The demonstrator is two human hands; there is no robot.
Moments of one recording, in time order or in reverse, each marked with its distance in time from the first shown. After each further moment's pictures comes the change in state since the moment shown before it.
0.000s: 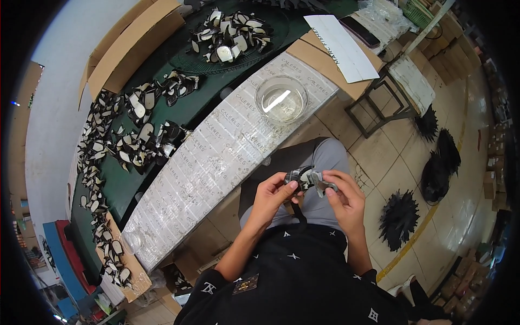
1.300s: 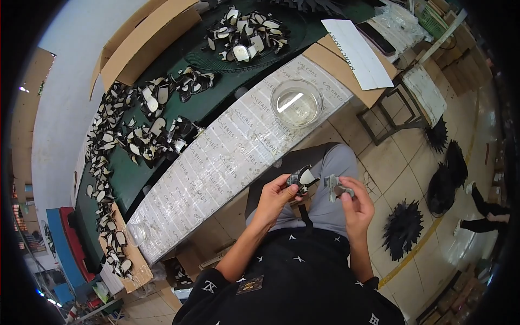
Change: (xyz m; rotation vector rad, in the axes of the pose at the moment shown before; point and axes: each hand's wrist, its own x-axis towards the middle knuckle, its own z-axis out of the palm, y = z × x) left_hand 0.002 -0.021 -0.023 -0.013 0.042 0.016; right_hand -0.009 0.020 0.001 0.179 0.180 0.084
